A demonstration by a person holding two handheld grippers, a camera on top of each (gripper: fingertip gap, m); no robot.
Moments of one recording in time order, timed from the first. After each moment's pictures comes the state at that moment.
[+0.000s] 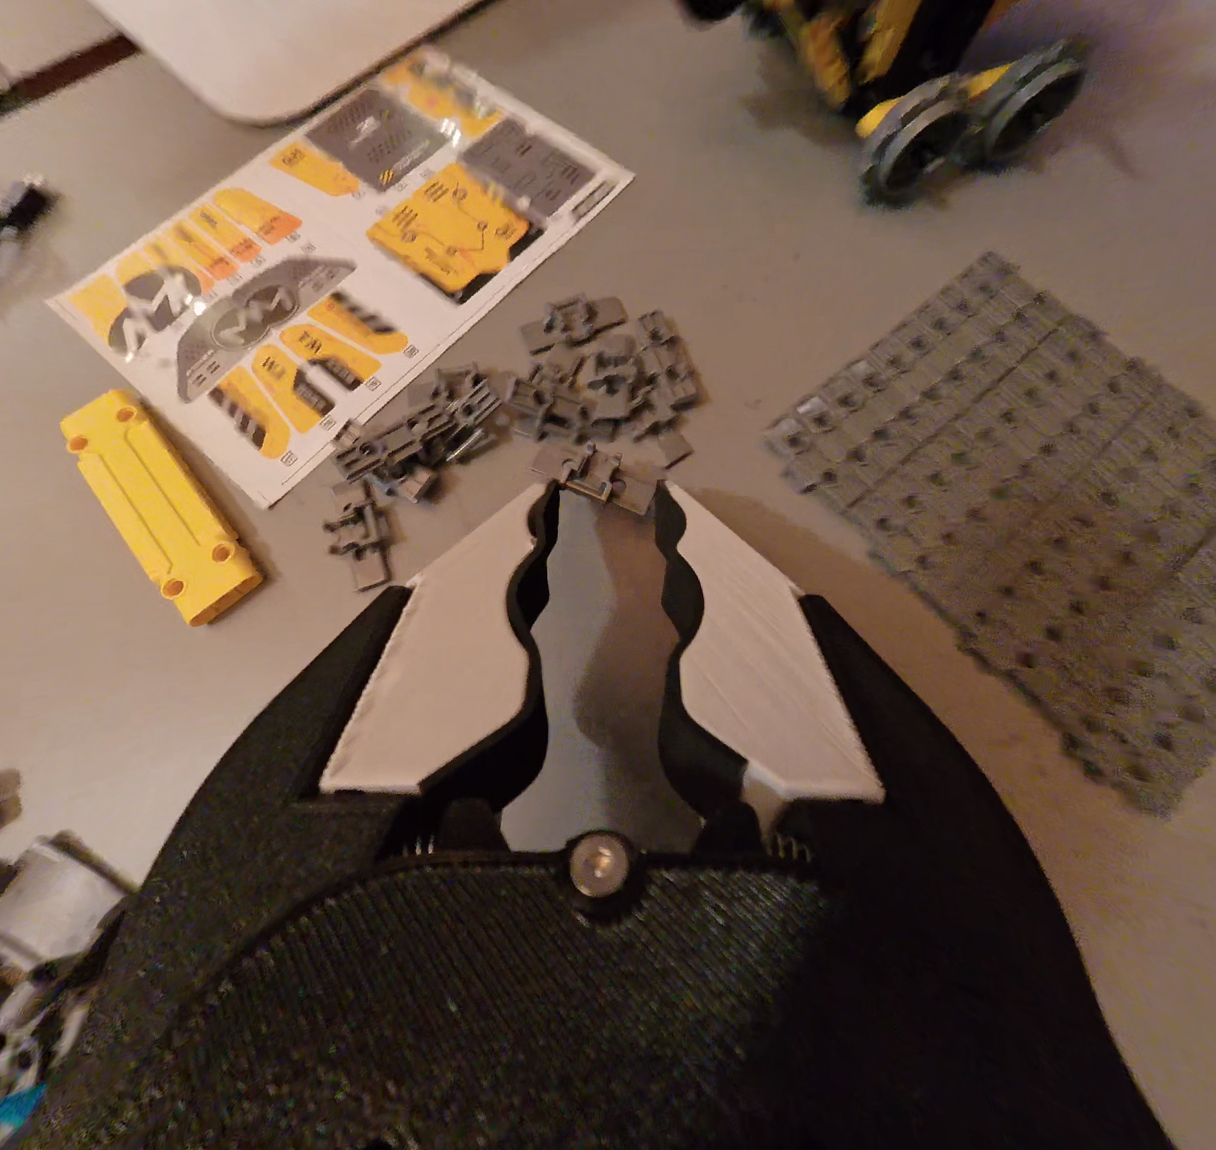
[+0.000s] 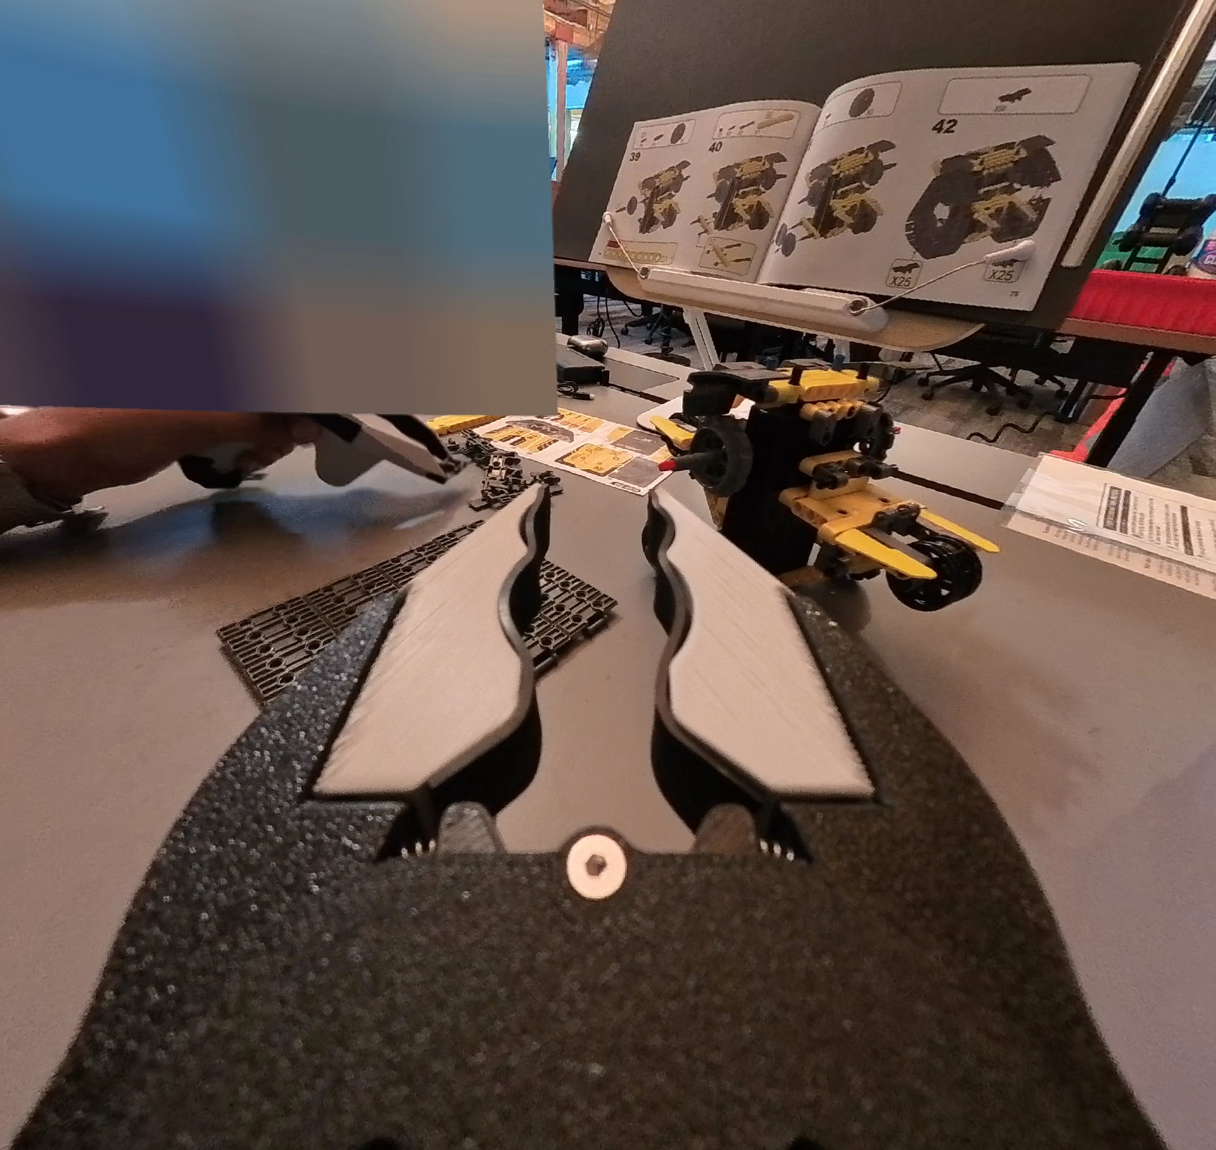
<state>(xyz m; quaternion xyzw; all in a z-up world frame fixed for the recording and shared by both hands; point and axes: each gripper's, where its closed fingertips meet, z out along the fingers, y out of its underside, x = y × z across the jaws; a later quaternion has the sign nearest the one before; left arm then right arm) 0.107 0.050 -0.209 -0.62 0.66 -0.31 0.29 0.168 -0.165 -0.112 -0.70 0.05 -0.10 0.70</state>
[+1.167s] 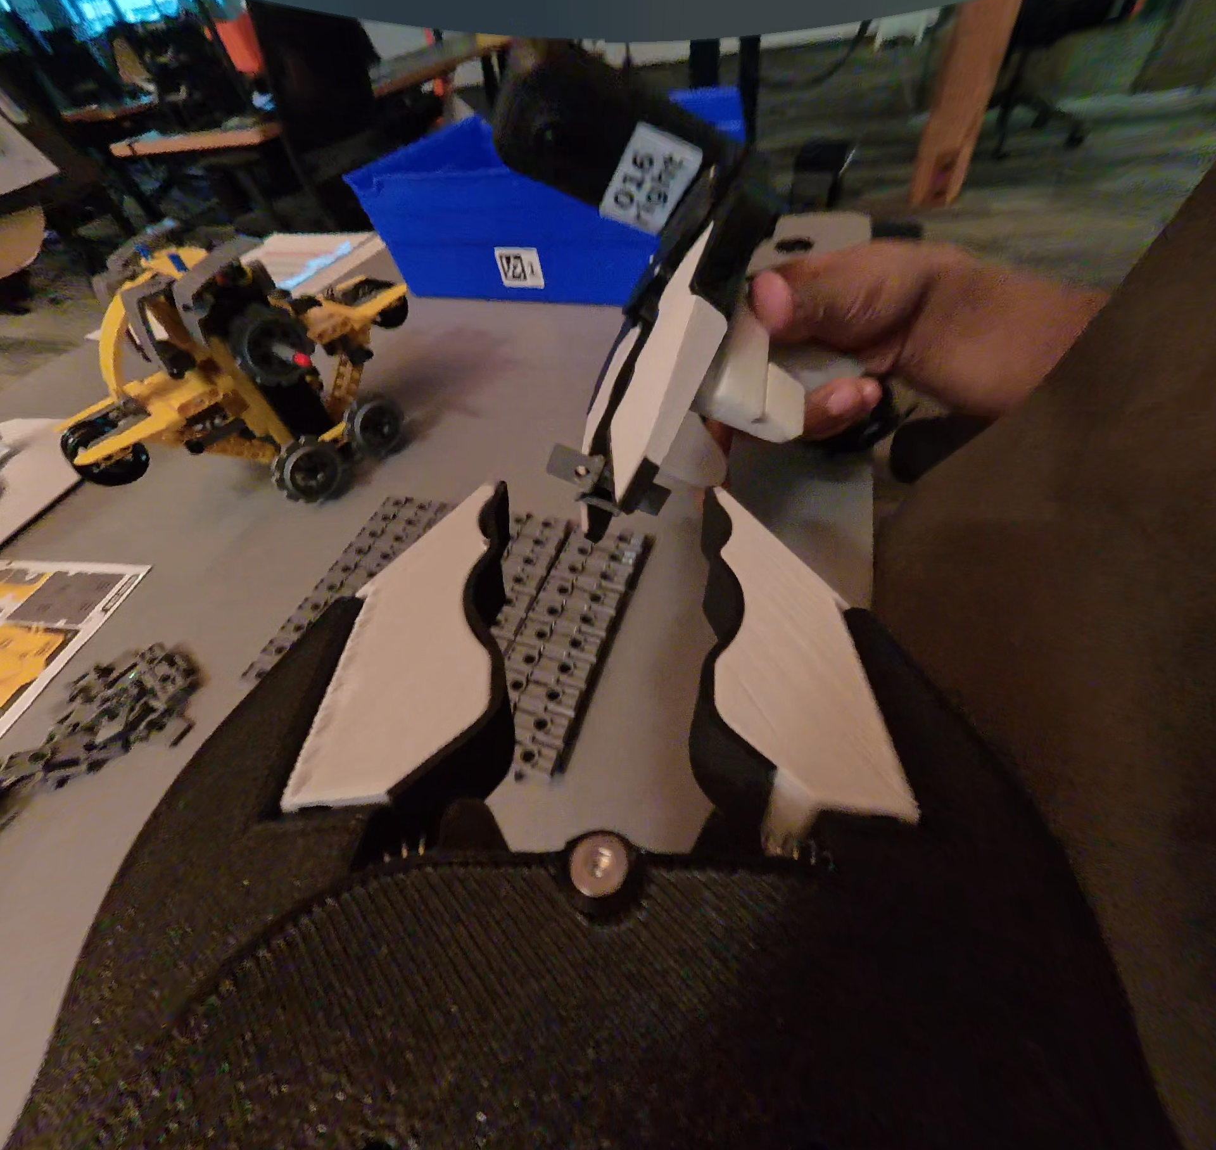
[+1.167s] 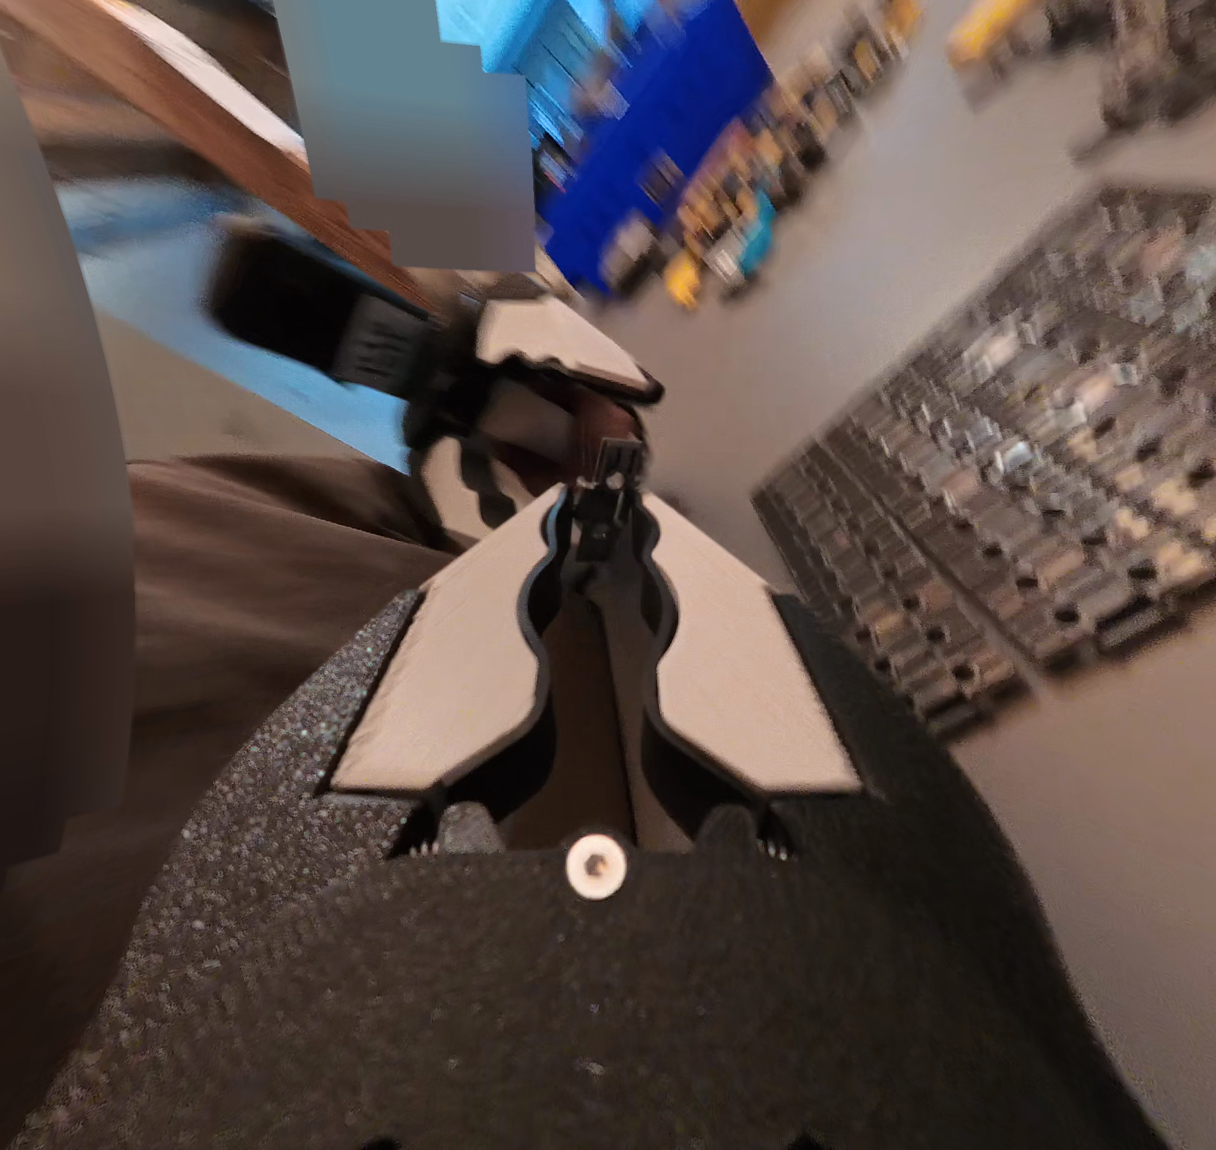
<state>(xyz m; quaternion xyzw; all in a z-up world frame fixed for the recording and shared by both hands) 0.035 -0.154 -0.137 -0.33 0.73 -0.51 0.32 0.026 -0.138 -0.141 -0.75 0.09 0.45 0.48</state>
